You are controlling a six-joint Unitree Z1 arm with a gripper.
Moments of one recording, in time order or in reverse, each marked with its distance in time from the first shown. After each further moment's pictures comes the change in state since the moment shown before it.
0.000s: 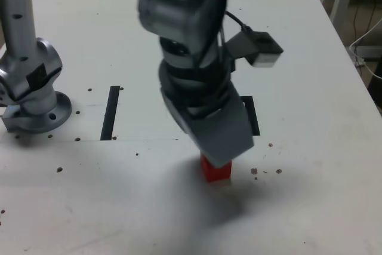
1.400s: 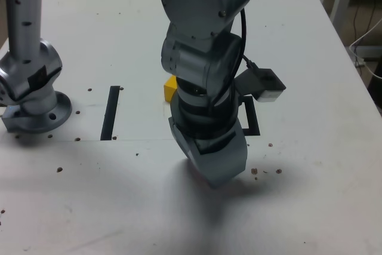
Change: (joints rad) arm -0.001 0.101 0.051 -0.107 -0.036 -0.018
